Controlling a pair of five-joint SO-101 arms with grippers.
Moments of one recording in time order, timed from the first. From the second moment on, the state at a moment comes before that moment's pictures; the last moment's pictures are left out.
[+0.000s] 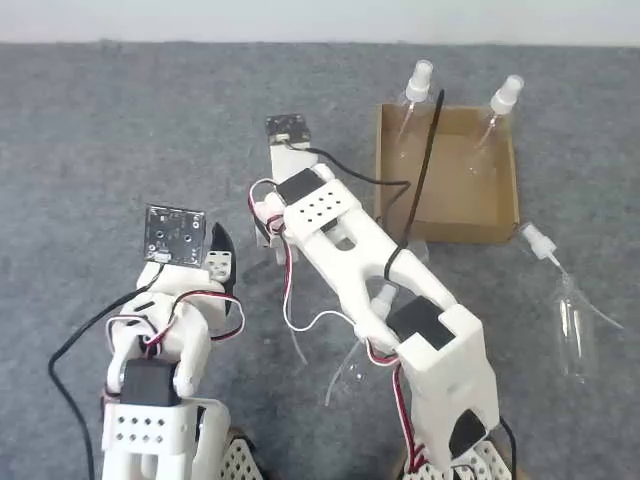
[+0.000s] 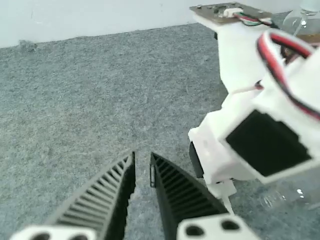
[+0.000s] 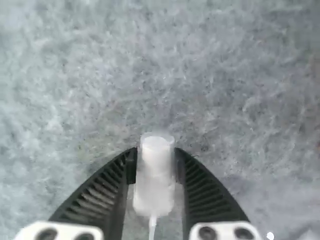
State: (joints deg) left arm -2.4 -80.7 75.7 49.7 0.4; right arm -40.4 27.2 -12.3 67.0 -30.4
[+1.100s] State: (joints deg) left arm -2.4 -80.7 75.7 47.8 0.4; right arm -33.3 -0.4 -12.3 93.6 -4.1
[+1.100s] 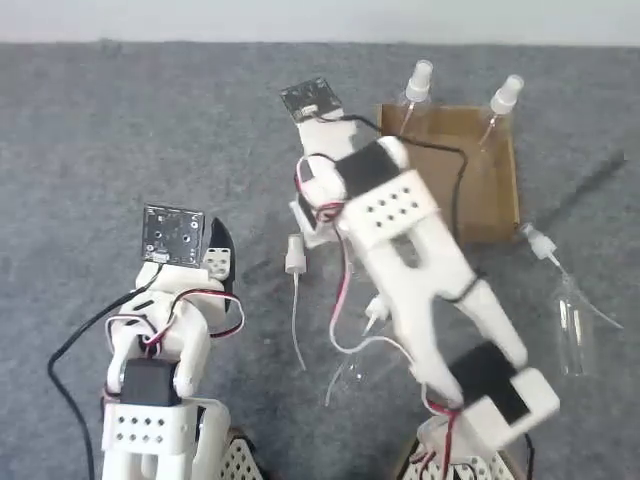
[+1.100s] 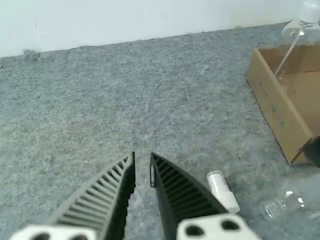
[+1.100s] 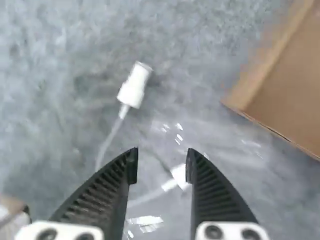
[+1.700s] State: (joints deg) left arm -2.3 -80.7 75.7 47.8 0.4; right arm 20.5 -13.2 -9.8 100.1 29.9
